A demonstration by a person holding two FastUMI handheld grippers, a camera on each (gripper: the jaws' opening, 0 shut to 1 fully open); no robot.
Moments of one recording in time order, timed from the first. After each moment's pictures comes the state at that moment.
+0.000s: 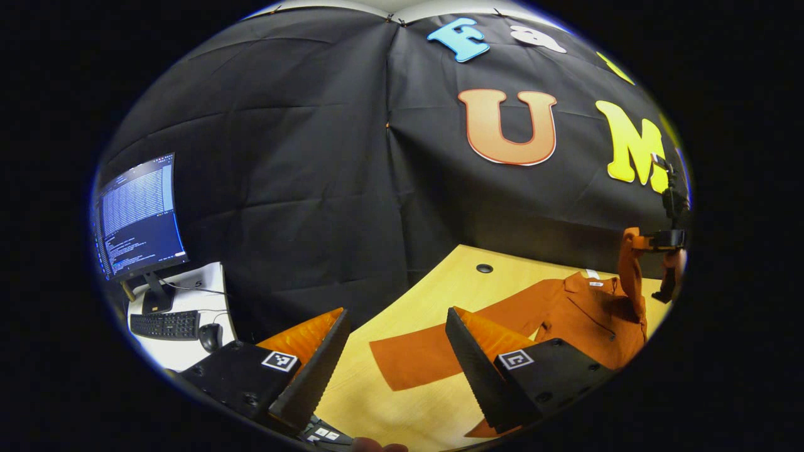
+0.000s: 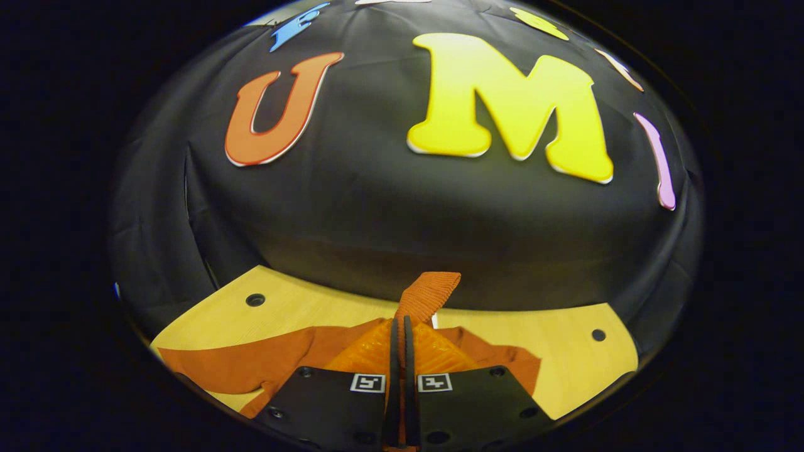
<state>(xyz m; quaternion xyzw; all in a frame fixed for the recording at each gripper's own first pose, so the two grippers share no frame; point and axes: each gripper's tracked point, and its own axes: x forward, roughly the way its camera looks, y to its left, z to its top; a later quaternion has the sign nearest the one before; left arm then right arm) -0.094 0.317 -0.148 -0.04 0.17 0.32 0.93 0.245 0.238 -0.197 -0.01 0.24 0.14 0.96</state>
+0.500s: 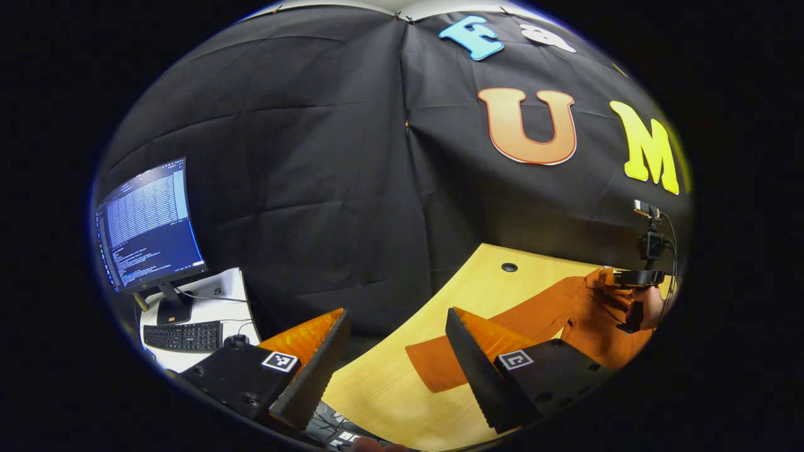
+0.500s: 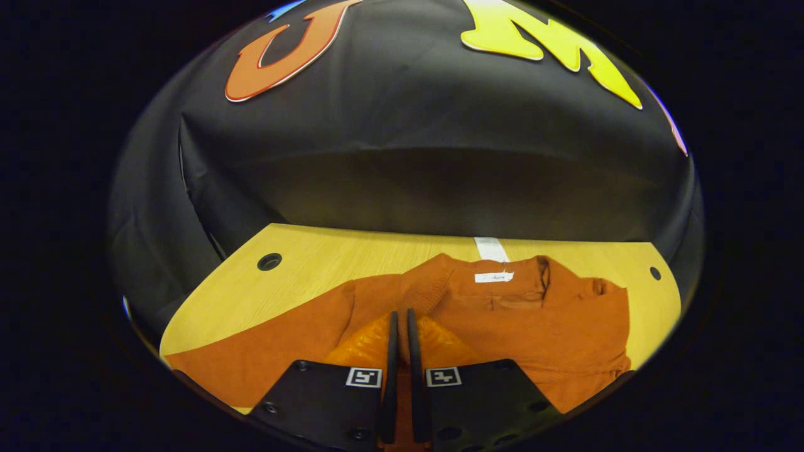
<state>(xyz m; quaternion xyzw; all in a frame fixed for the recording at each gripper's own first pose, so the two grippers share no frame) -0.117 0.357 -0.145 -0.03 0.18 0.34 0.92 0.223 0.317 -0.302 0.03 0.33 0.16 0.93</state>
